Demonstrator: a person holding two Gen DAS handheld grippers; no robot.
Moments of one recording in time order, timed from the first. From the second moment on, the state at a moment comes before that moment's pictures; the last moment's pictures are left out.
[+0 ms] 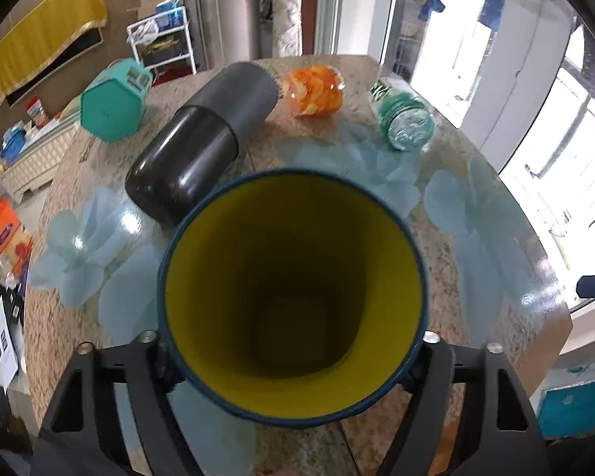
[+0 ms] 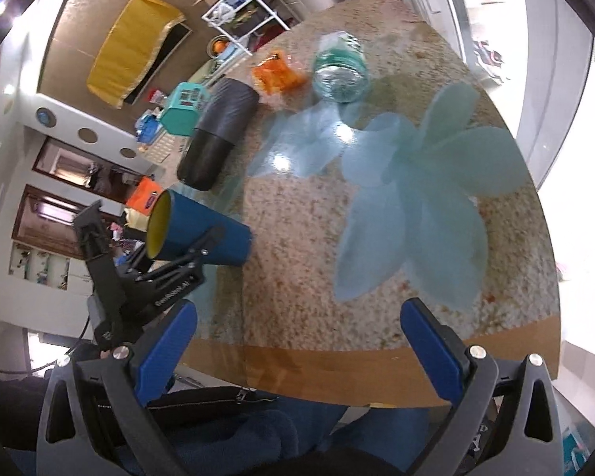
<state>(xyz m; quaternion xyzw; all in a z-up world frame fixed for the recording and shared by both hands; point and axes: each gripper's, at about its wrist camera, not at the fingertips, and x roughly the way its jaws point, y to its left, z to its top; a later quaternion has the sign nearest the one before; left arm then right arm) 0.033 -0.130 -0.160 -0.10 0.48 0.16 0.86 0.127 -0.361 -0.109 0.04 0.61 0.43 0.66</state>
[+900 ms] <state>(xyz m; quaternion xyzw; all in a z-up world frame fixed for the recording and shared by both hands) 0.014 -0.098 -0.062 -0.13 0.45 0.17 0.87 0.132 -0.305 -0.063 -0.04 0.52 0.48 0.71</state>
